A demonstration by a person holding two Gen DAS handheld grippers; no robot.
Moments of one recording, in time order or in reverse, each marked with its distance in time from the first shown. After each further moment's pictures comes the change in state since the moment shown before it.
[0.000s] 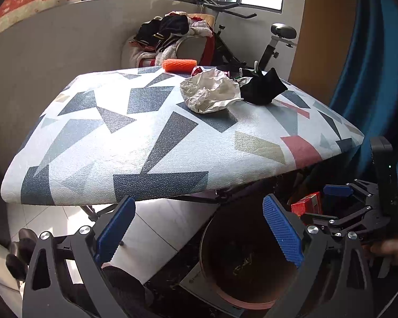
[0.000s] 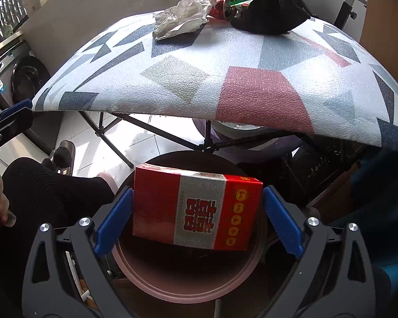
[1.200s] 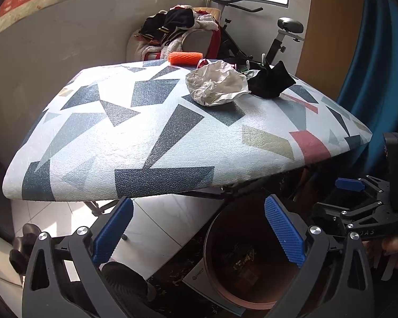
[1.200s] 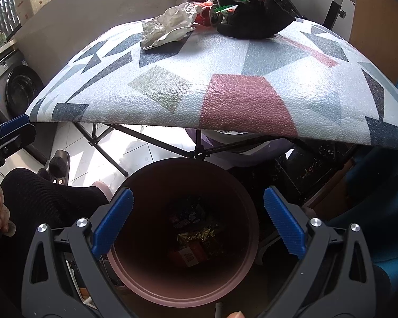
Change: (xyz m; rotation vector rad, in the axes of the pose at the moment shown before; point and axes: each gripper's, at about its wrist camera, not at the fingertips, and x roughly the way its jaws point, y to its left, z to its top) left arm 0.010 0.001 0.001 -0.001 0.033 0.034; right arm -0.005 -0.010 0.002 0.042 -0.036 -0.030
